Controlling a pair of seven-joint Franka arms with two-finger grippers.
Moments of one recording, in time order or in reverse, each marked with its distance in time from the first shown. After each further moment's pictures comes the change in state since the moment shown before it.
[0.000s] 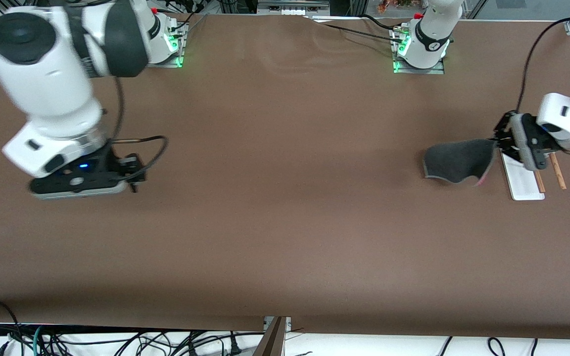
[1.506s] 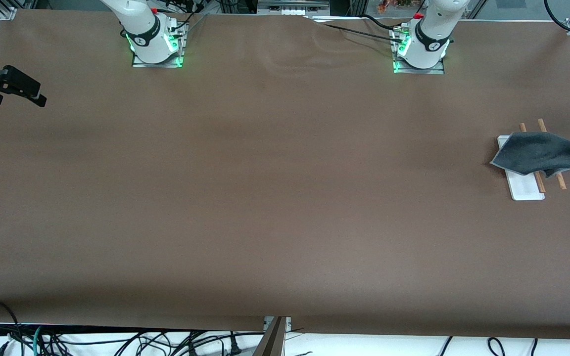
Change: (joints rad) left arm 0.255 0.357 0.173 0.101 0.549 0.356 -0.003; right arm -0.520 -0.421 0.316 -0.331 0.175 -0.285 -0.031
